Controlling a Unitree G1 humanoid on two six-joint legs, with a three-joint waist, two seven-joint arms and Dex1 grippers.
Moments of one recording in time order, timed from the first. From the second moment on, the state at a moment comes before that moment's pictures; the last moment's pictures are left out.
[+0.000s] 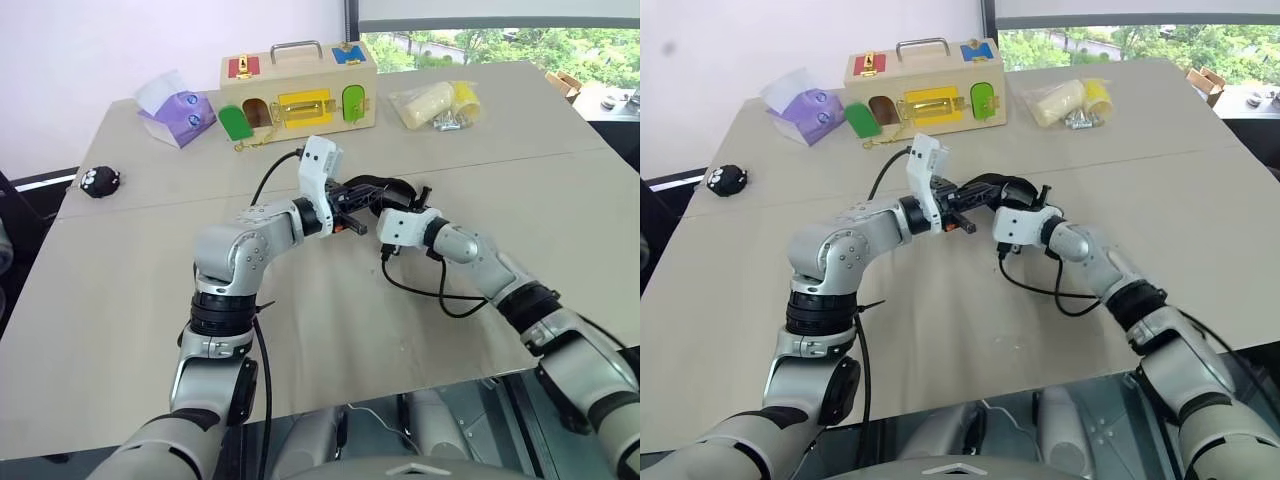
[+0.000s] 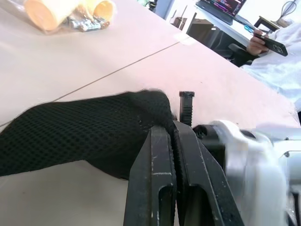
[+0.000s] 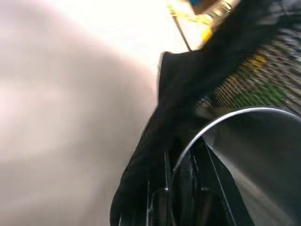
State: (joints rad) left arm -0.71 0.25 0.02 -0.10 -0.55 0.98 -0.51; right arm -0.81 -0.46 0.58 0.59 -0.41 -0.37 0.30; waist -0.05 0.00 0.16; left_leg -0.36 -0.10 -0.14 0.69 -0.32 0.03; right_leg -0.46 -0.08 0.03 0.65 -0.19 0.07
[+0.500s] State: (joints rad) left arm -0.71 0.24 0.02 -0.09 -0.55 0.97 -0.50; right arm -0.68 -0.45 0.41 0.40 -0.24 -0.37 0.48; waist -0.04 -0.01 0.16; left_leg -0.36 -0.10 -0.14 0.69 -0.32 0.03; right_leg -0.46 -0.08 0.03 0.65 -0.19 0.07
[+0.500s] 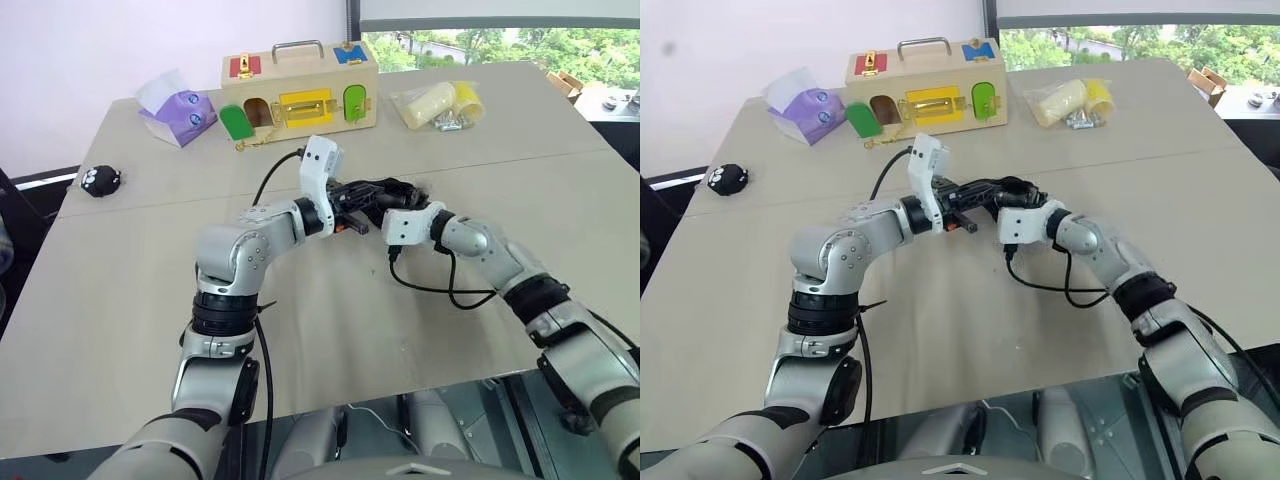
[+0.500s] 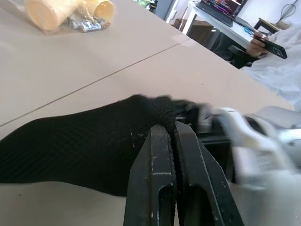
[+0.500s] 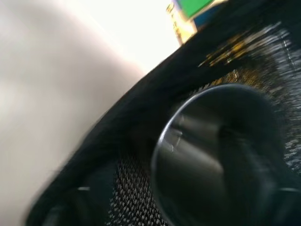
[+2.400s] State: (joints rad) left arm -0.72 0.23 0.10 -0.08 -0.66 0.97 -0.52; right arm -0.74 -0.48 -0.05 -0.15 0.15 0.25 0.49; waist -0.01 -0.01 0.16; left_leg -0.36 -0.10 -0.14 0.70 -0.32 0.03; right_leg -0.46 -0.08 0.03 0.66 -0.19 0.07
